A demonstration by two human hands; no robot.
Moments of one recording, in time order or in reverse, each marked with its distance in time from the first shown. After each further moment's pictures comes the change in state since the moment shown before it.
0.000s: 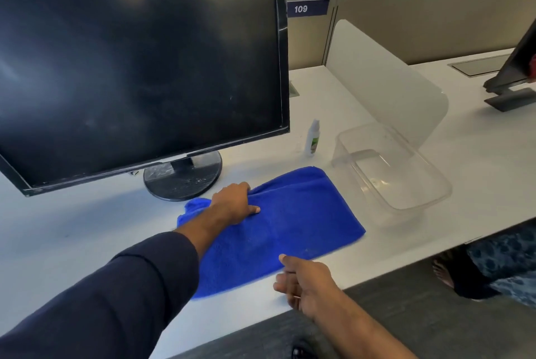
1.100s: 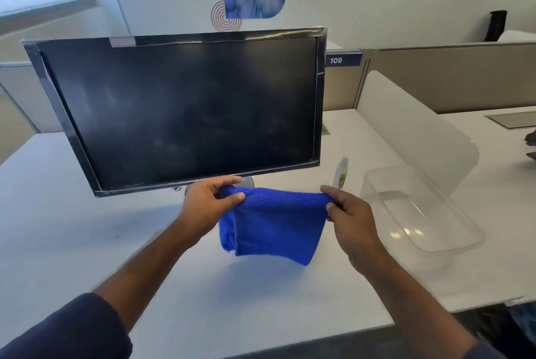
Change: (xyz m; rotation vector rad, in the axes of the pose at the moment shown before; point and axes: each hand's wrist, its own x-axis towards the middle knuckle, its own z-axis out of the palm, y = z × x) left_hand -0.123 -0.043 -0.101 -0.897 0.471 0.050; right_hand -0.053 -0.113 0.006 -0.373 -0.011 -1.009
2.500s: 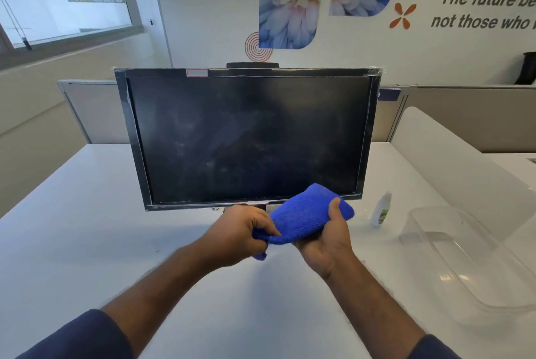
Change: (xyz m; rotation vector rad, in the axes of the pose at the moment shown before) left_hand -0.014 0.015 -0.061 0.401 -0.289 0.338; right_hand 0.015 -0.039 0.134 1.244 -0.236 0.533
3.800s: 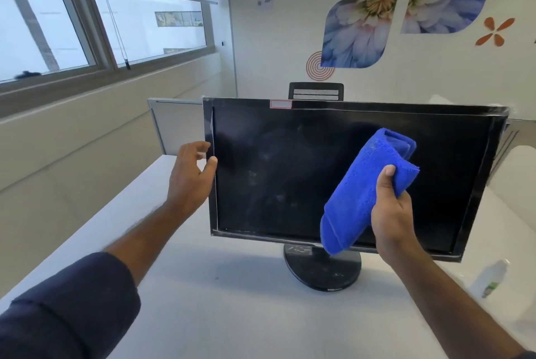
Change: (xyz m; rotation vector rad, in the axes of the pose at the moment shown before) left_hand 0.007 -0.143 -0.182 0.125 0.954 -0.329; right_hand 0.048 -0.009 0.122 -0.849 -0.196 -0.657
